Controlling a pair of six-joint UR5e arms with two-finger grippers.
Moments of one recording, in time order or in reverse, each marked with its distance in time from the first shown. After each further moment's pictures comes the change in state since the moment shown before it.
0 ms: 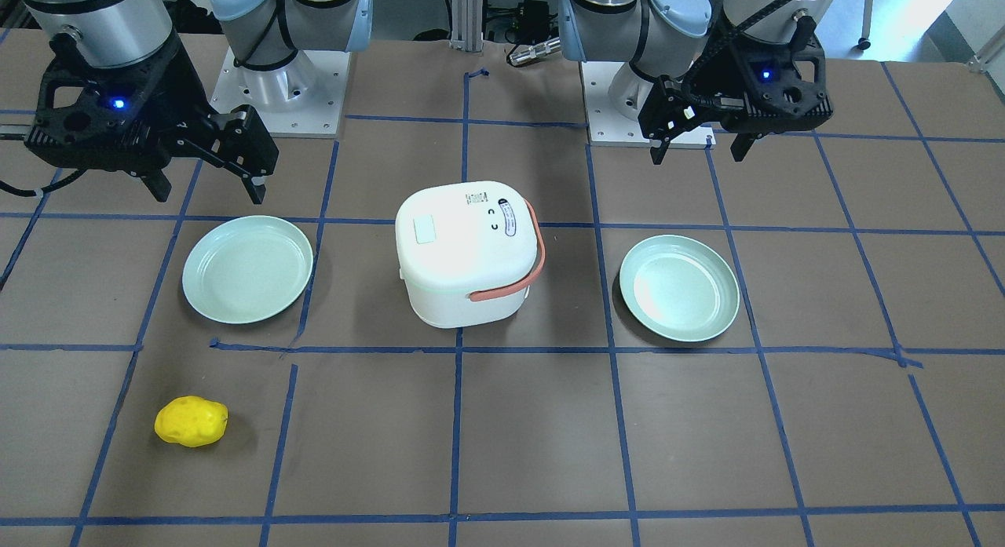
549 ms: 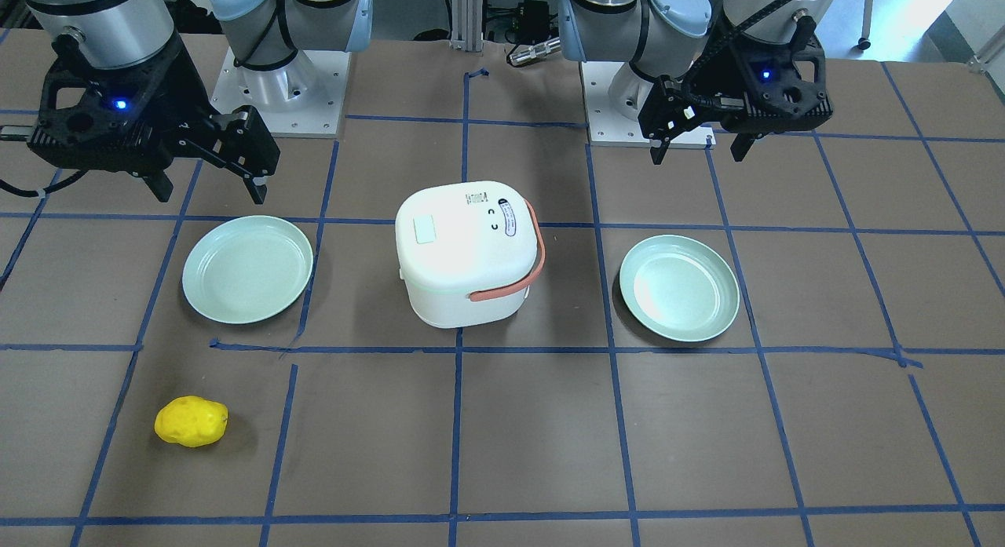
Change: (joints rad) left arm 0.000 0.000 0.000 0.000 0.000 0.000; right arm 0.002 0.000 0.004 0.000 0.002 0.000
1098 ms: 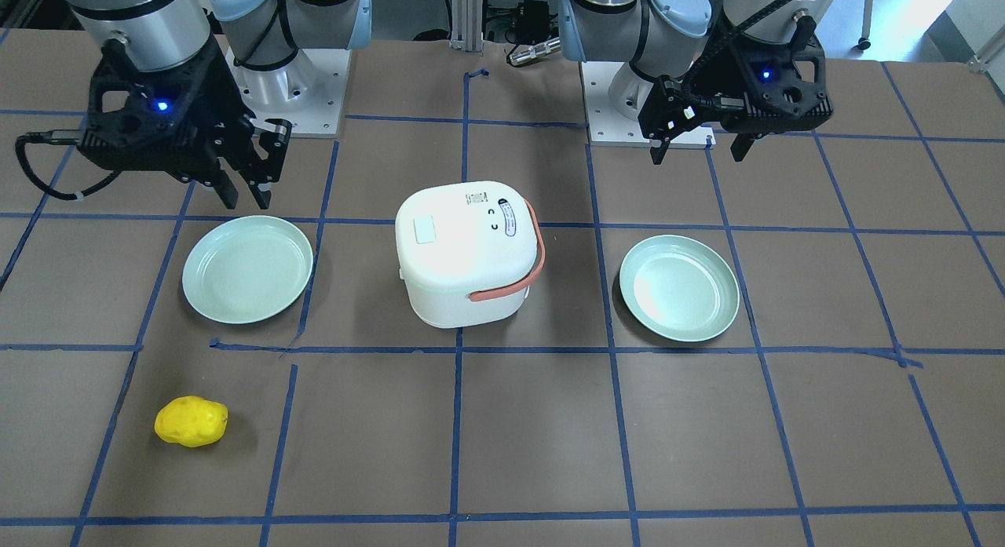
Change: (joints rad) left arm 0.000 0.000 0.000 0.000 0.000 0.000; right arm 0.071 0.010 0.011 -0.005 0.008 0.023
